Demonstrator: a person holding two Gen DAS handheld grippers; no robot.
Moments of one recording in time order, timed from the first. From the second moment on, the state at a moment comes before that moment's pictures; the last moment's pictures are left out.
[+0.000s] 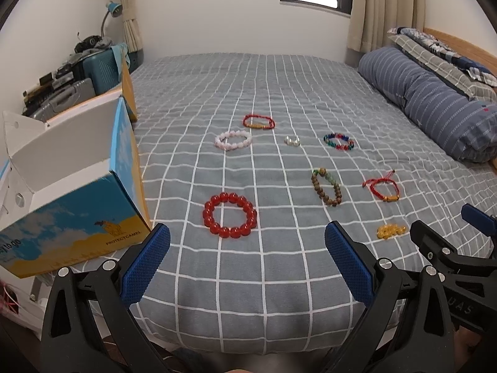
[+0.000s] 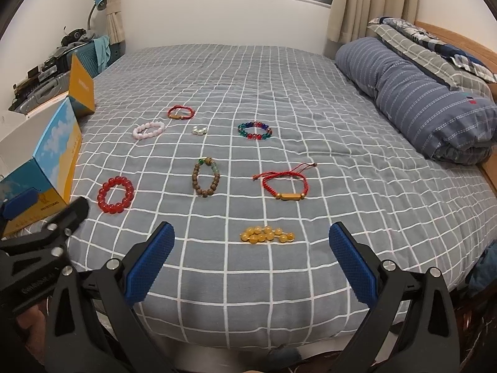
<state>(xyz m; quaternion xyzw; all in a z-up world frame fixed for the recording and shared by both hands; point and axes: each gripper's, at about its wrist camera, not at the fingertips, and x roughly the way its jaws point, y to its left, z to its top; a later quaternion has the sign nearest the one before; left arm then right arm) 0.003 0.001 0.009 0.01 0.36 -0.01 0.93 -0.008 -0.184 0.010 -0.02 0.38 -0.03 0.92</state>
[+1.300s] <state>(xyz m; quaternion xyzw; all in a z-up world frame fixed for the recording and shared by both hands) 0.234 0.022 0.014 0.01 0.42 0.03 0.91 0.151 -0.132 0.005 -0.07 0.46 0.07 0.88</state>
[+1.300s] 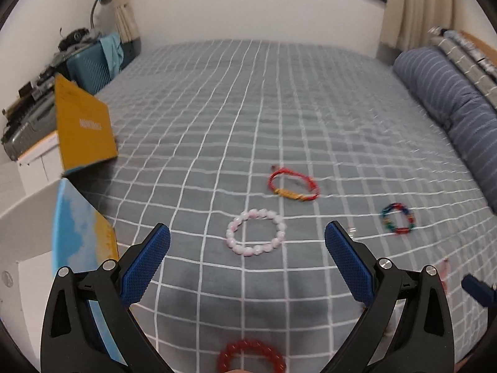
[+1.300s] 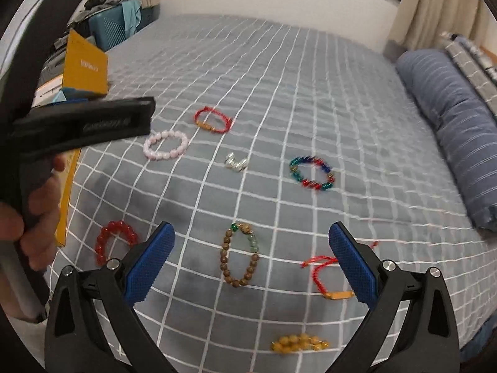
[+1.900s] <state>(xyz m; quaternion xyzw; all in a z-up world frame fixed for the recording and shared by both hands) 0.294 0.044 -0.071 -0.01 0.50 0.02 0.87 0.186 -0.134 -0.065 -0.07 0.52 0.08 0.85</state>
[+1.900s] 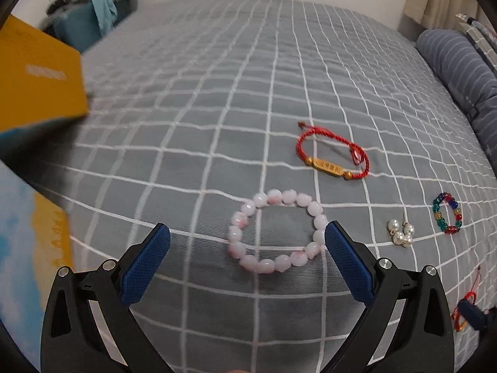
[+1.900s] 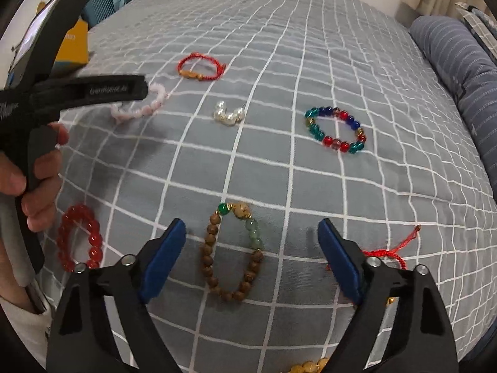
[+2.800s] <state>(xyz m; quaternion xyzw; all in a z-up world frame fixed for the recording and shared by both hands) 0.296 0.044 -0.082 0.02 0.51 0.05 0.86 0.189 -0.124 -0.077 -0.07 0.54 0.07 0.84</state>
